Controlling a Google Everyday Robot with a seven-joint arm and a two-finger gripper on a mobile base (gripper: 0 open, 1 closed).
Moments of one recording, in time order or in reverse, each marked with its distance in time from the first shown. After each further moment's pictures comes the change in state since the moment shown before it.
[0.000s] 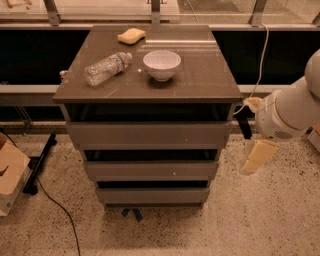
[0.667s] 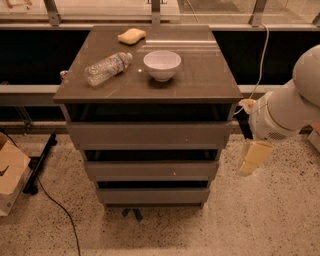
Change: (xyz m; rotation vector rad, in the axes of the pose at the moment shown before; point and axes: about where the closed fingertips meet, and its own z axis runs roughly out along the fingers) arm -0.006 0.004 0.008 -0.008 0.032 -0.036
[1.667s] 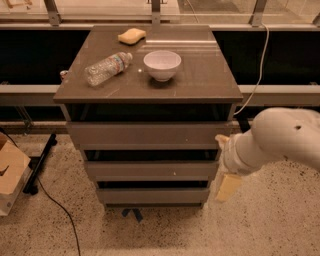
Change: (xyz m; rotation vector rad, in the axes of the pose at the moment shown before) arm 0.001 0.053 0.120 -0.083 -0.054 -0.014
